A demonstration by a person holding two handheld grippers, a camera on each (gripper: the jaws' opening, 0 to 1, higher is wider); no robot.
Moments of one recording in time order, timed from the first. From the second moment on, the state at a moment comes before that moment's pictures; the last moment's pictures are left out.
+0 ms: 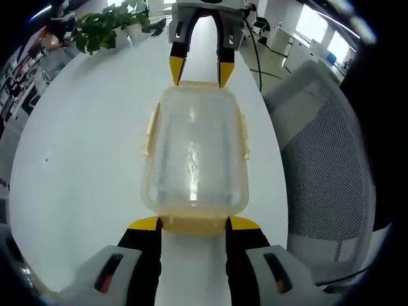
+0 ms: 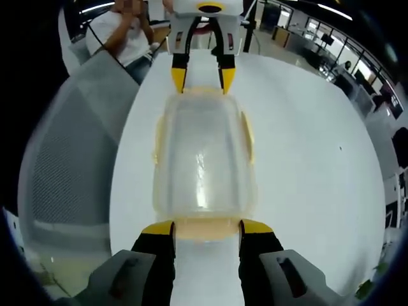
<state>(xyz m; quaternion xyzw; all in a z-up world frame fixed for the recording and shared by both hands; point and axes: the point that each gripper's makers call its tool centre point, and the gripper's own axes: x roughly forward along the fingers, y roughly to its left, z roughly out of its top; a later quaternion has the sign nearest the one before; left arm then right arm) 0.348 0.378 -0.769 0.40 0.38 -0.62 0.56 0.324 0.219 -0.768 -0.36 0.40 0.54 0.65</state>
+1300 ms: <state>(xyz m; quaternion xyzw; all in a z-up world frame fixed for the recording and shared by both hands) 0.342 0.358 -0.777 0.40 0.38 -0.61 0.56 0.321 0.200 -0.774 -0.37 0.39 0.54 0.65</state>
